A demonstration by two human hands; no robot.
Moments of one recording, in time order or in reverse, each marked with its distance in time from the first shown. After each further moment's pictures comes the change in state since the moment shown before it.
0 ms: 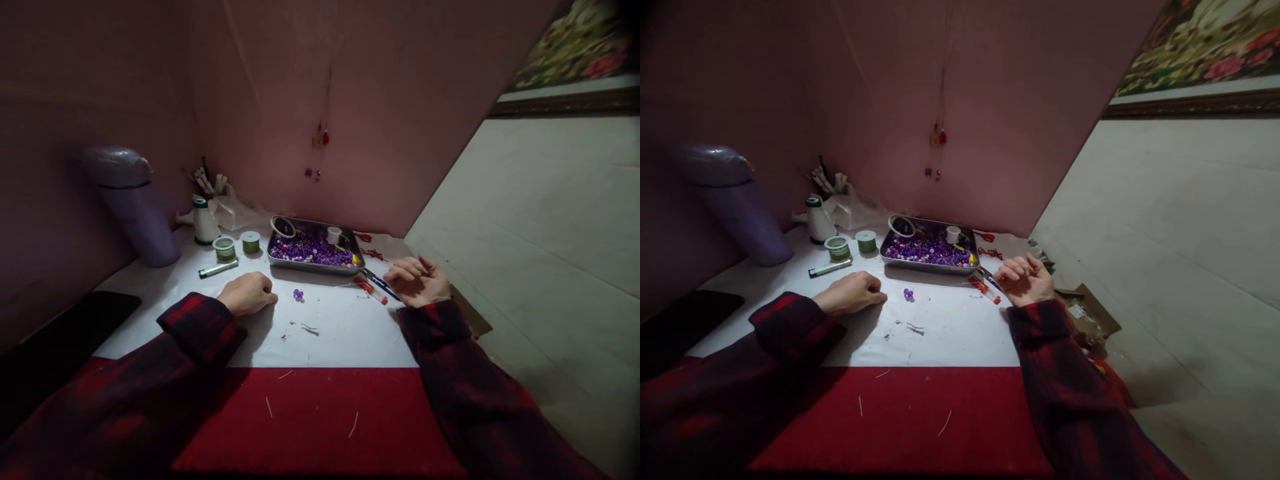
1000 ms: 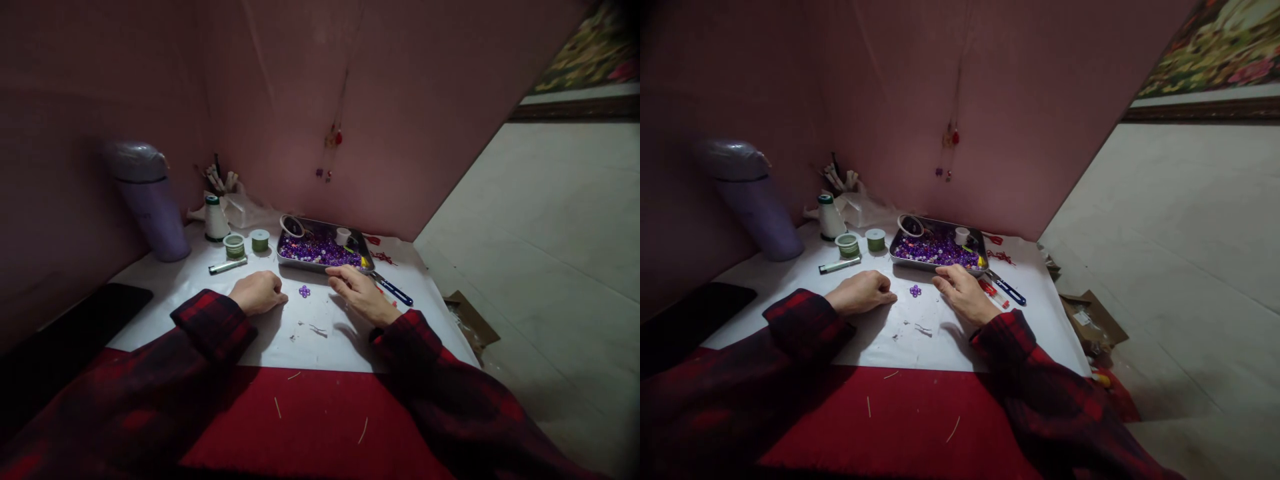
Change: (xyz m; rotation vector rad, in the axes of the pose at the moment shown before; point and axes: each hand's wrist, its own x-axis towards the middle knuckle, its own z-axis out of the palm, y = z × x) left_hand 0.000 0.000 0.003 0.010 0.035 -0.016; right_hand -0.001 0.067 0.090 -1.294 -0.393 -0.190
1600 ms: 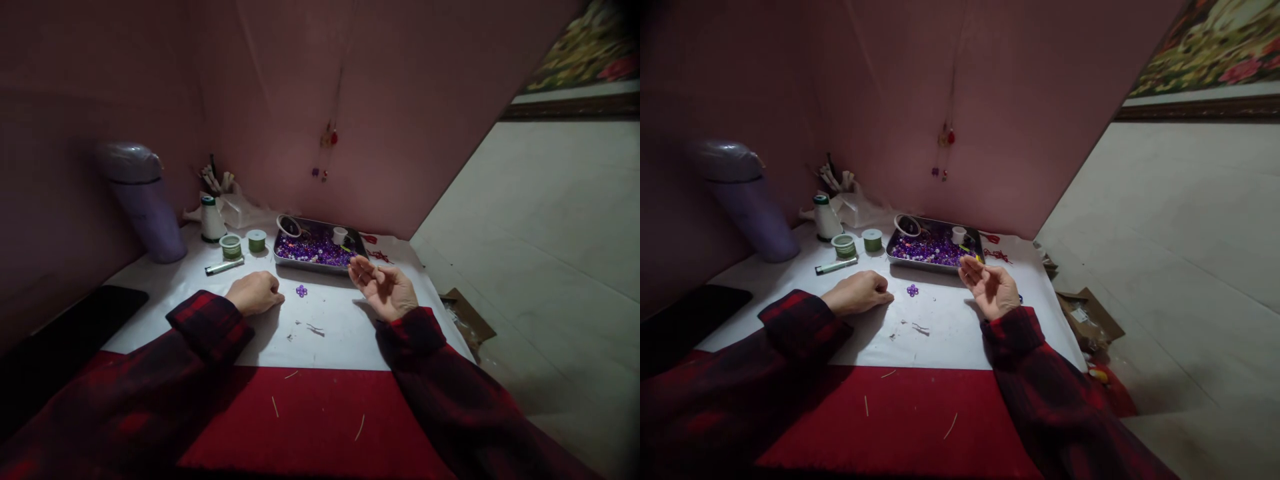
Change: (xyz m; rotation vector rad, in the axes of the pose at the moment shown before) left_hand 0.000 -0.001 0.000 0.002 -0.003 -0.001; right_hand -0.014 0.027 -0.021 1.341 0.348 0.334
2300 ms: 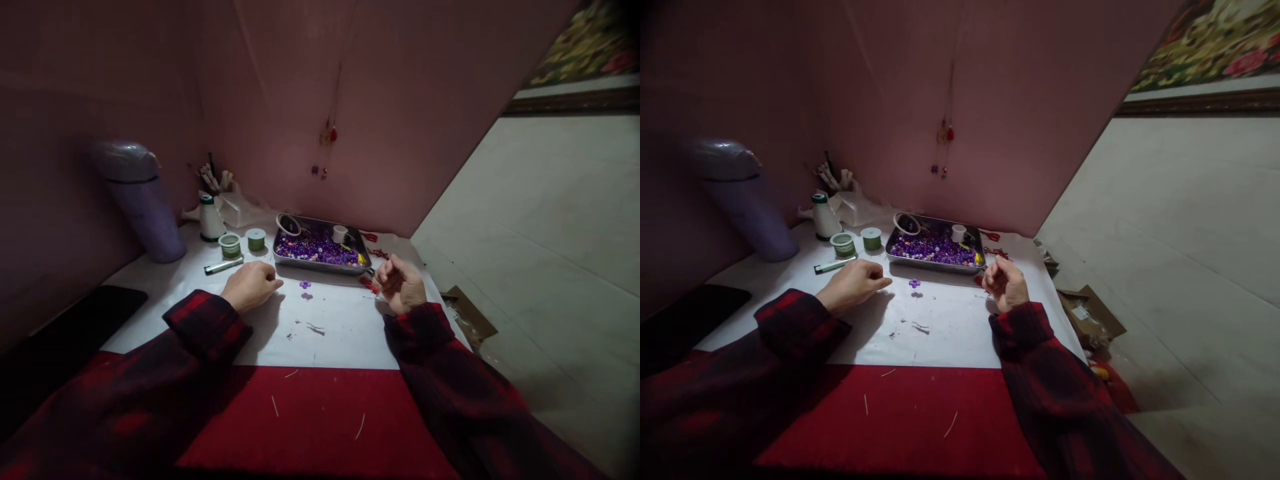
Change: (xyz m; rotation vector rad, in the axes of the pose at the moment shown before) left_hand -0.002 0.001 -0.009 -0.109 0.165 -0.014; right_hand 0.007 -0.013 -0.022 -0.411 0.046 -0.241
